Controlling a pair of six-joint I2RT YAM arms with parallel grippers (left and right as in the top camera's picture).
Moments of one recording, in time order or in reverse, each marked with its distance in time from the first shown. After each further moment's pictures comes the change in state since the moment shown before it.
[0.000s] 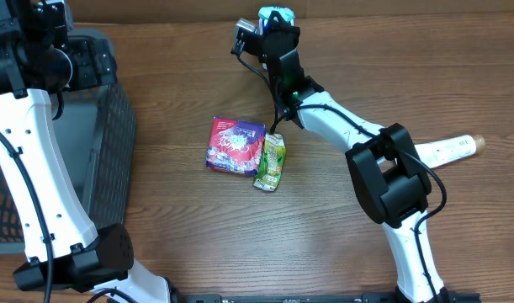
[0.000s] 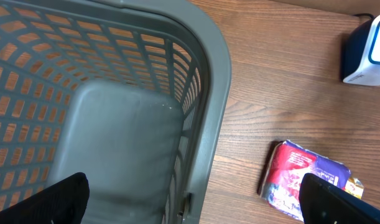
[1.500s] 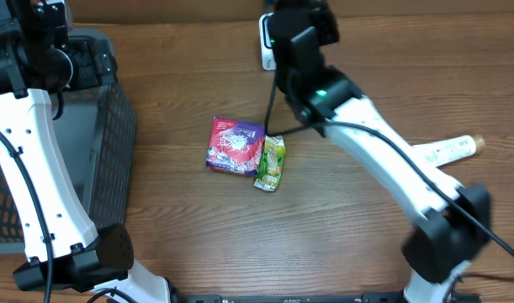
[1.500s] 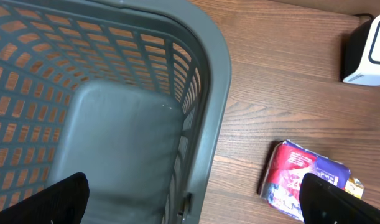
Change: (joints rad) left arm 0.000 0.000 0.000 0.000 0.000 0.000; right arm 0.082 -0.420 0.000 -0.510 0.345 0.838
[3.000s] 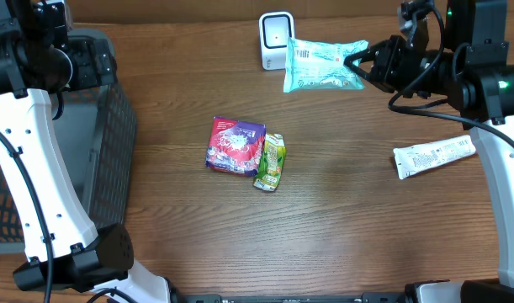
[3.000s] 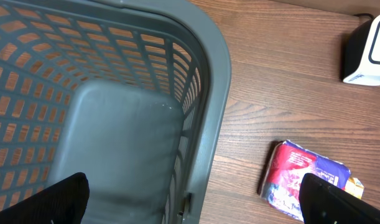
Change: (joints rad) left arm 0.000 0.000 0.000 0.000 0.000 0.000; right arm -0.515 -0.359 -0.006 -0.851 -1.543 0.883
